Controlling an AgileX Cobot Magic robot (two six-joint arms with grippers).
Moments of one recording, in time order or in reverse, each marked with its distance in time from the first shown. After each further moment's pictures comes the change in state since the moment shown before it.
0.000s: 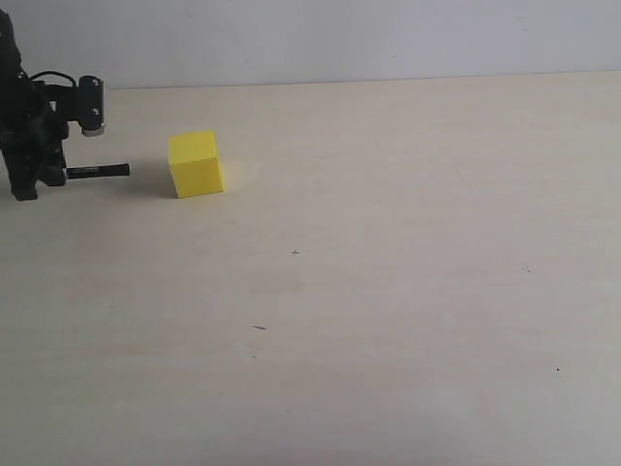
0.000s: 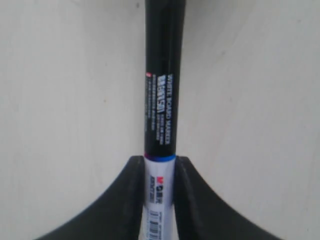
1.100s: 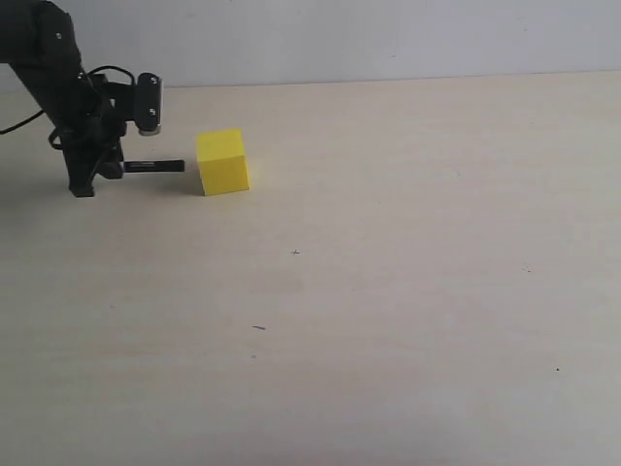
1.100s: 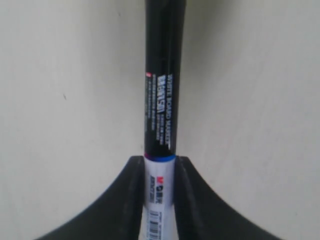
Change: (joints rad) left arm -0.142 0.000 0.000 -0.030 -0.065 -0.004; right arm 0.000 0.000 0.000 0.000 0.000 0.000
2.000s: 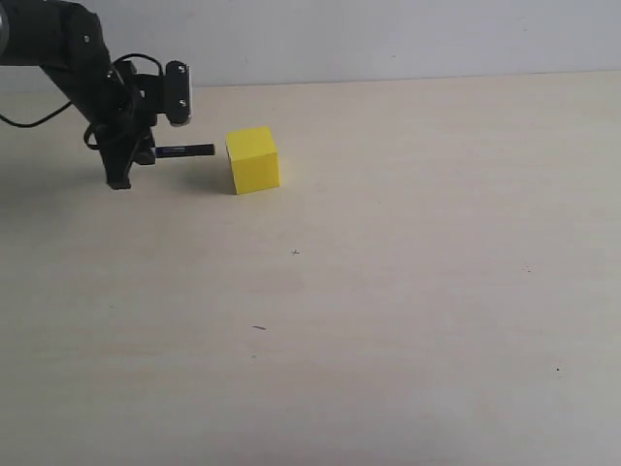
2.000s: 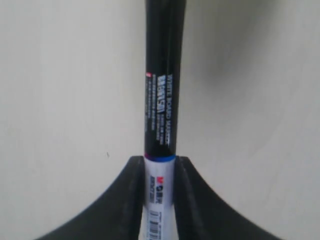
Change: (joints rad) left arm -0.066 0.000 0.000 -0.019 -0.114 -0.052; right arm 0.000 0.000 0.000 0.000 0.000 0.000
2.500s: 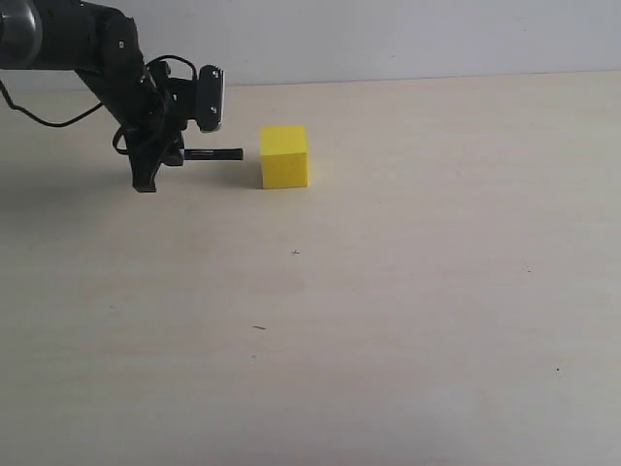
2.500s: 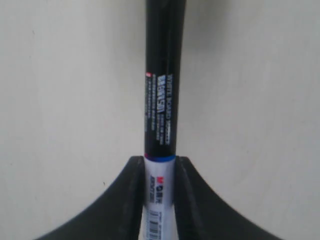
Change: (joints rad) left arm -0.055 0.000 0.000 0.012 -0.004 0.000; right arm 0.000 0.000 0.000 0.000 0.000 0.000
